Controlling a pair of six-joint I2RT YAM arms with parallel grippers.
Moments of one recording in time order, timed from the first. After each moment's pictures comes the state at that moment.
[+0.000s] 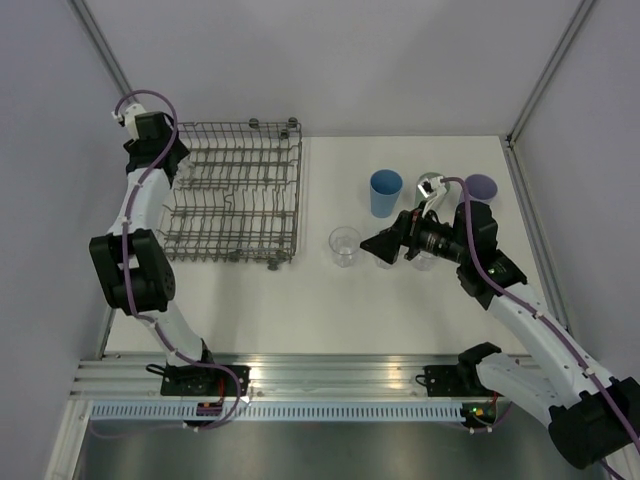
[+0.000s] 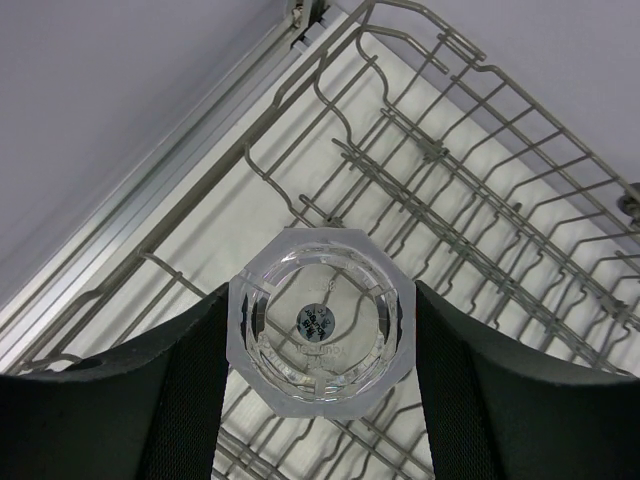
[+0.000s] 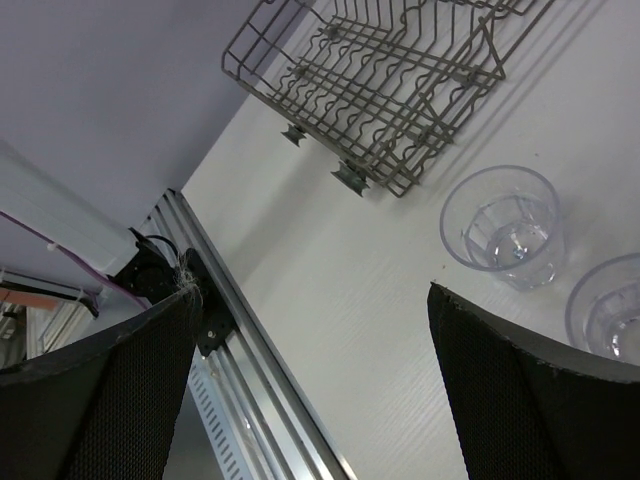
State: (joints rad) left arm 0.15 1.81 1.56 -0.28 -0.35 -0.40; right arm 0.39 0.93 0.77 -0.08 -0.62 0.50
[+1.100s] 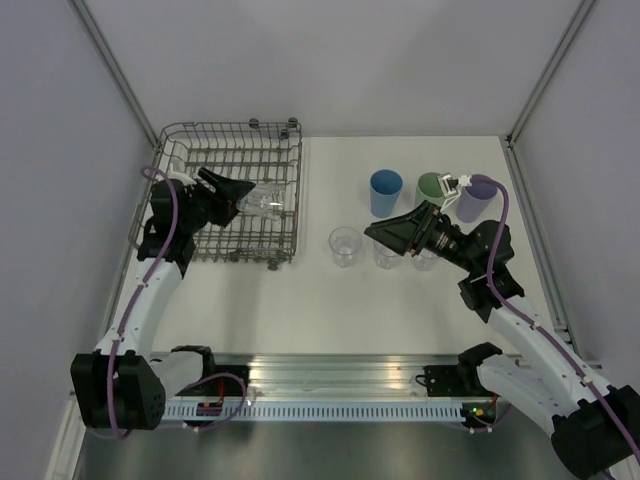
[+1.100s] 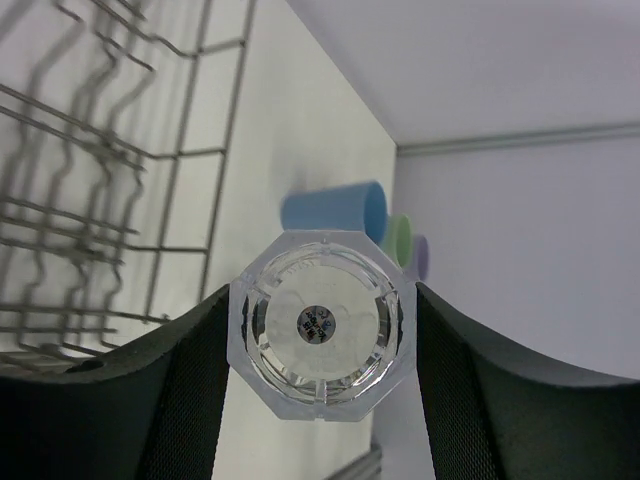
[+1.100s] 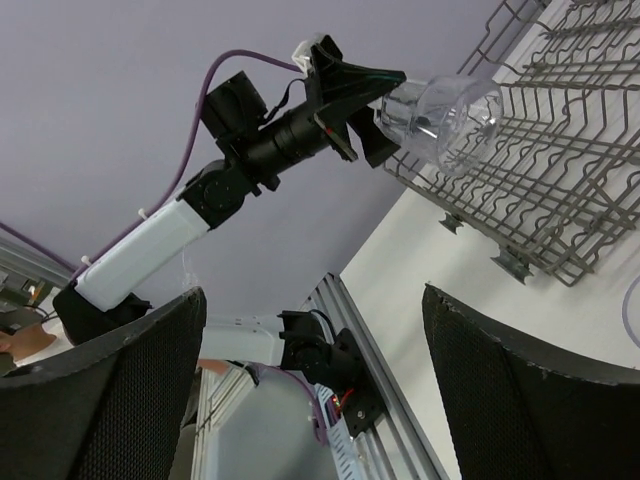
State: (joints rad) left arm -0.01 1.11 0.88 -0.09 0.37 -1.01; right arm 0.39 0.86 0.62 0.44 -0.67 1.03
